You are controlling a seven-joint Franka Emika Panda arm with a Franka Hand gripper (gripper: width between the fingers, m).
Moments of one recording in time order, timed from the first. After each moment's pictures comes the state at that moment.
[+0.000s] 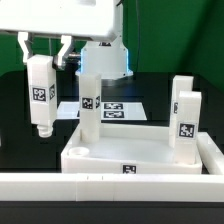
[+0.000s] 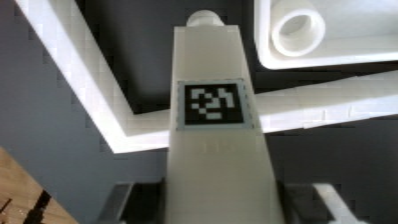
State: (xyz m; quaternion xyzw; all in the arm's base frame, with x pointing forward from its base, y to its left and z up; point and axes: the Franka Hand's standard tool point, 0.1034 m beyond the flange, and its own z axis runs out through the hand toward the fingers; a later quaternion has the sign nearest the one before) arm 0.561 -0.117 0.156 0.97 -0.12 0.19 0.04
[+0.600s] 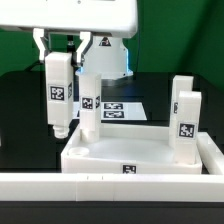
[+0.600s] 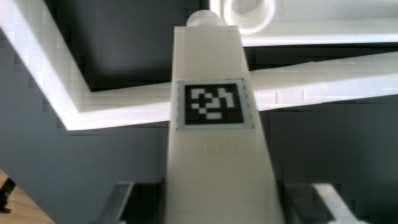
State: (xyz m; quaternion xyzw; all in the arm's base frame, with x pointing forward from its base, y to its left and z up) arm 0.581 -0.091 0.163 0.98 -0.10 0.19 0.04
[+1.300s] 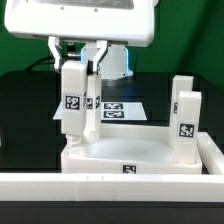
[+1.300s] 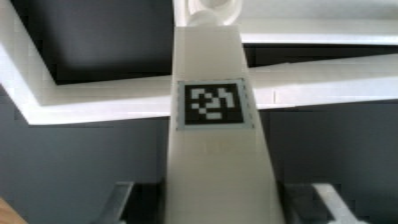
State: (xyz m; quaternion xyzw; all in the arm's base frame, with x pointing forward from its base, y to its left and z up) arm 0.594 -0.074 0.153 0.98 -0.08 0.19 0.04
